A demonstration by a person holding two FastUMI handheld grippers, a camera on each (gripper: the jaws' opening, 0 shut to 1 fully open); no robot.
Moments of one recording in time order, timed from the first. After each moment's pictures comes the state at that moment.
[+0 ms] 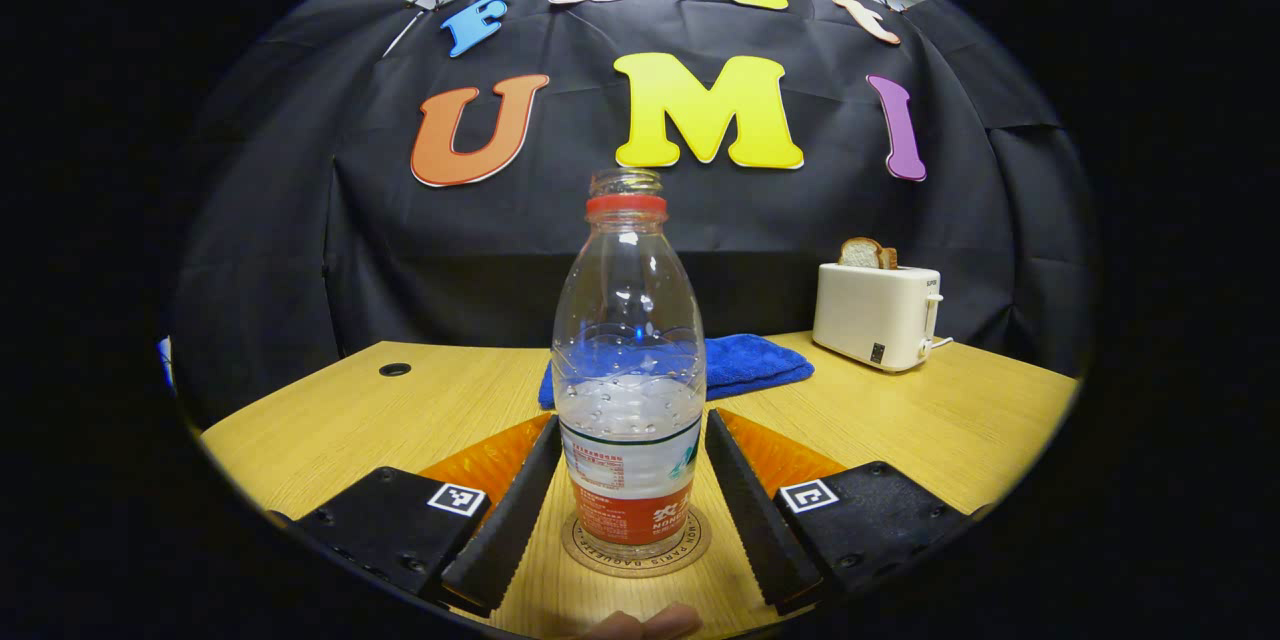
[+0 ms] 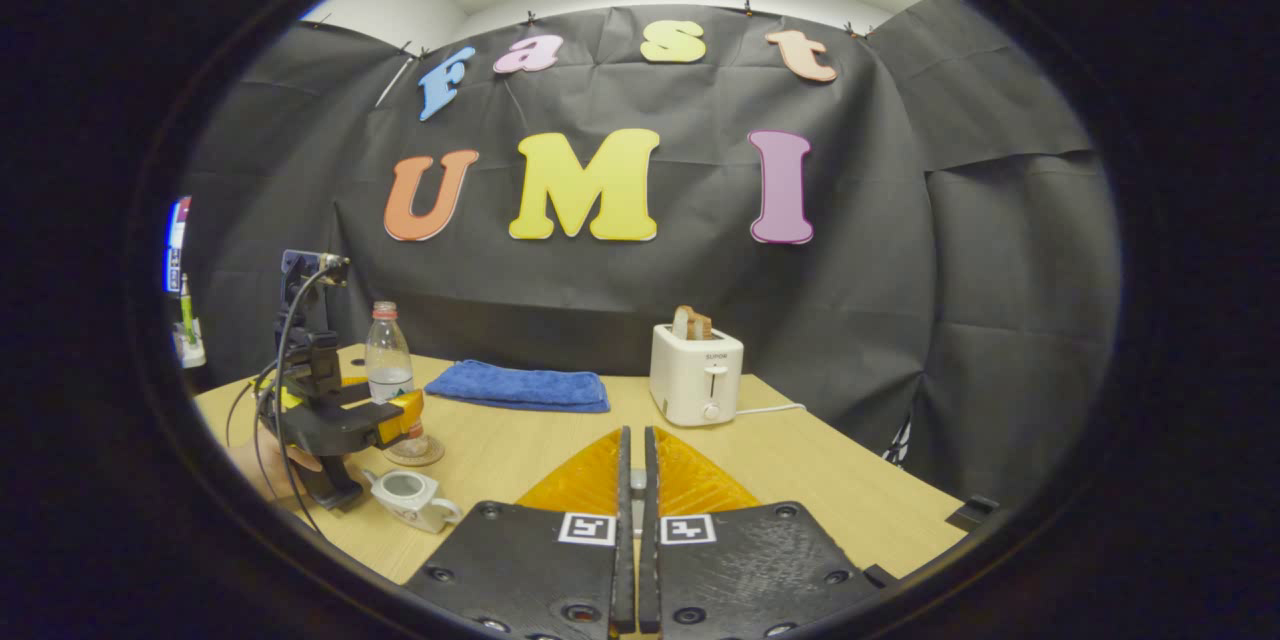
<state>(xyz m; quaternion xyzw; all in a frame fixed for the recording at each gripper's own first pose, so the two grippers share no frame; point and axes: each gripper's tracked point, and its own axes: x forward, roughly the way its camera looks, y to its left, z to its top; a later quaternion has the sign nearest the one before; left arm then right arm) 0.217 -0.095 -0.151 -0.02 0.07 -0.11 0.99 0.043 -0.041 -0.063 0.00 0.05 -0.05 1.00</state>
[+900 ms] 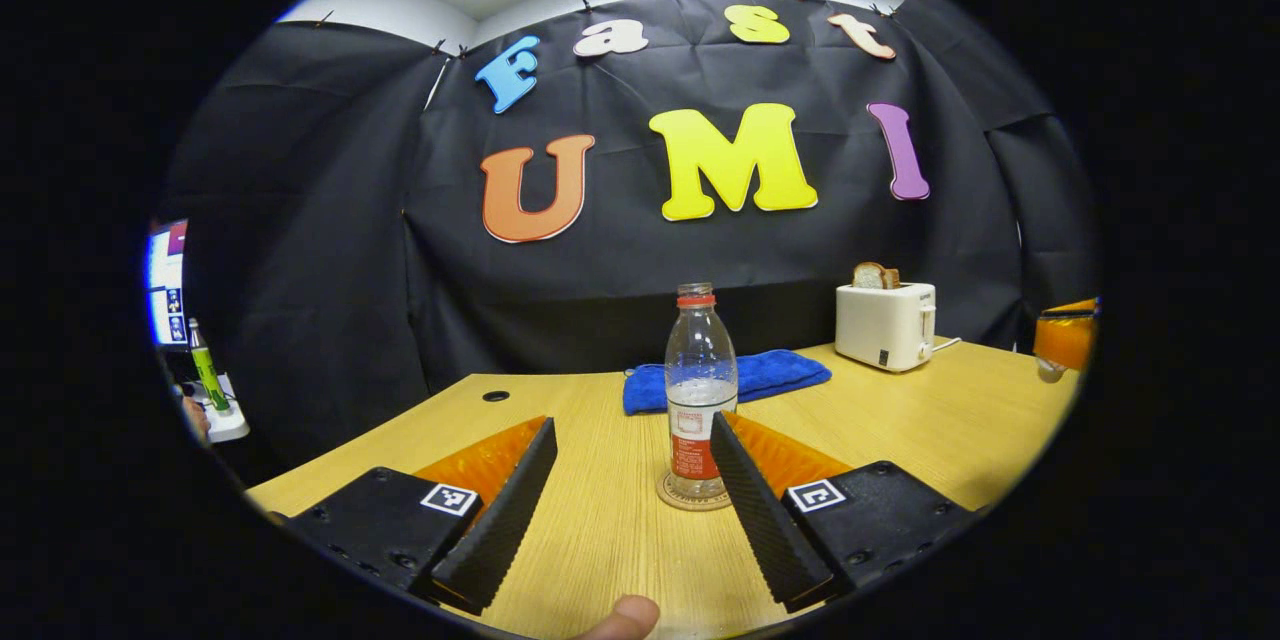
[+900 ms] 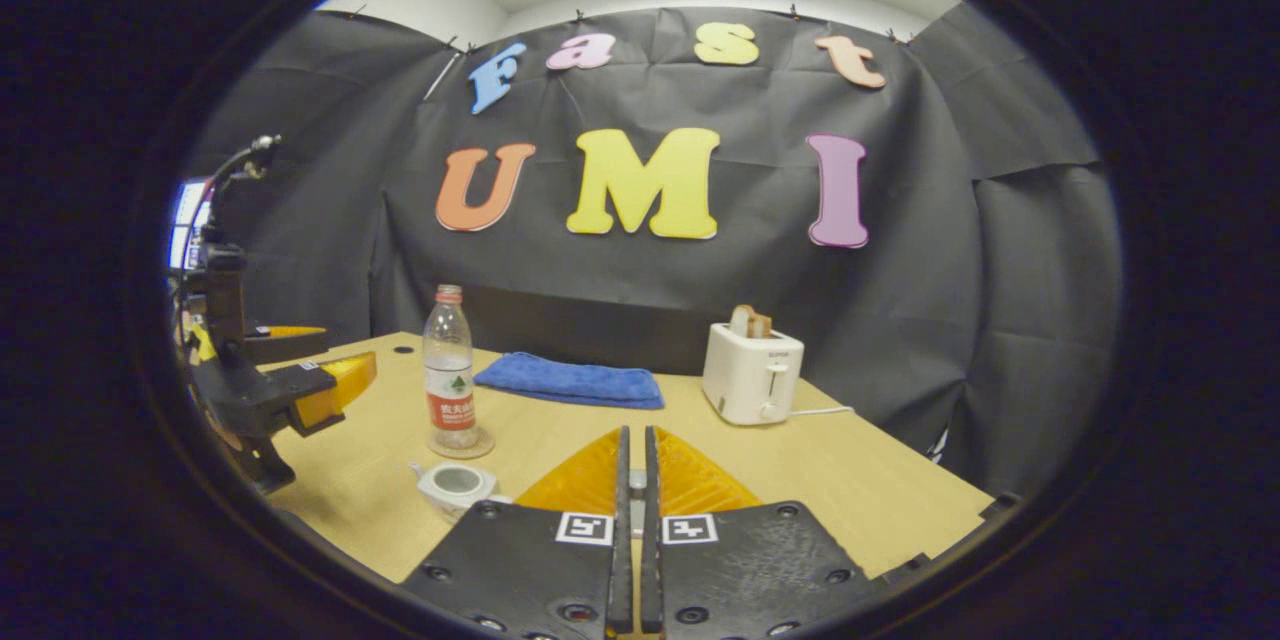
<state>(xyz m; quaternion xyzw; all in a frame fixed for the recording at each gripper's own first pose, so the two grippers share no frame) 0.095 -0.024 -0.092 0.01 0.03 -0.05 1.00 0.047 0.030 -0.081 -0.03 0.04 0.02 1.00</state>
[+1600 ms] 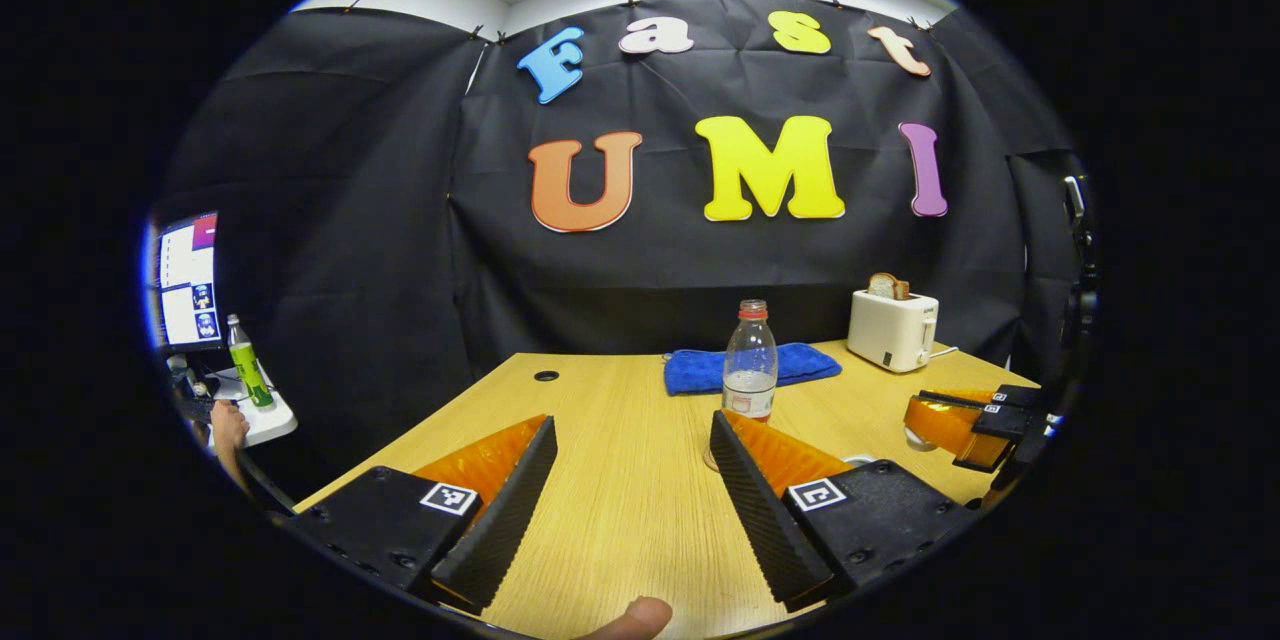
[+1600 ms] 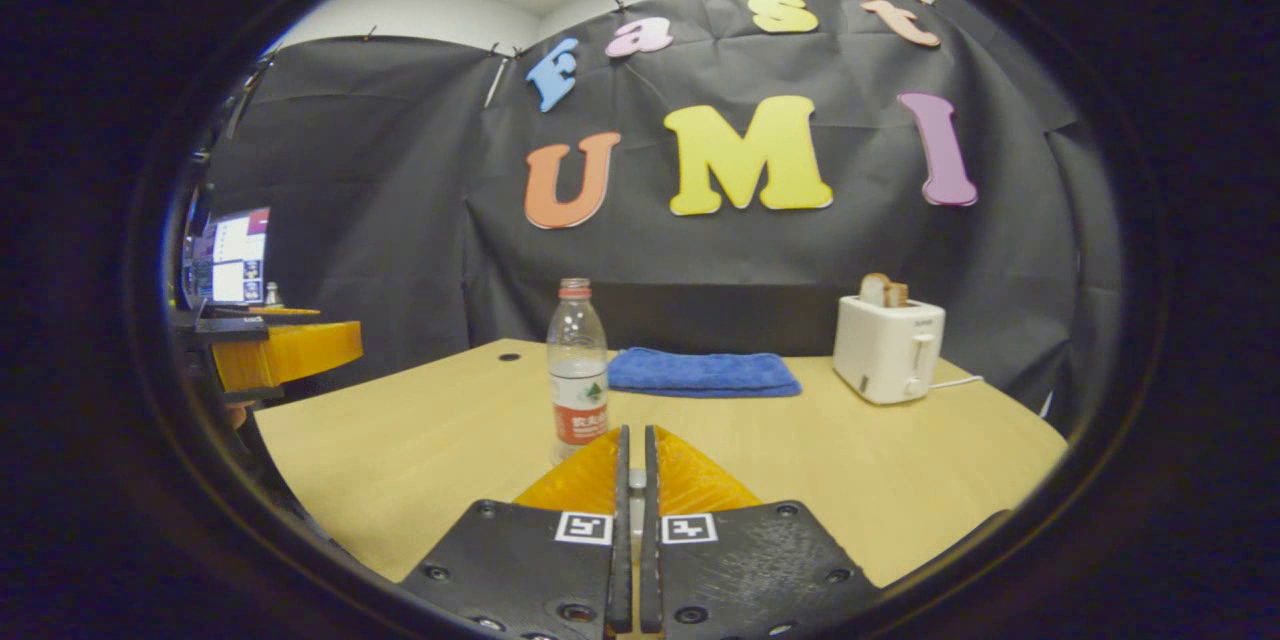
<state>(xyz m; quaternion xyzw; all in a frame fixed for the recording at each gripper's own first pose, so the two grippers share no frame) 0.048 0.045 -0.056 -0.01 0.08 -0.02 1.00 0.074 0.154 -0.104 0.03 0.07 0.18 0.98</state>
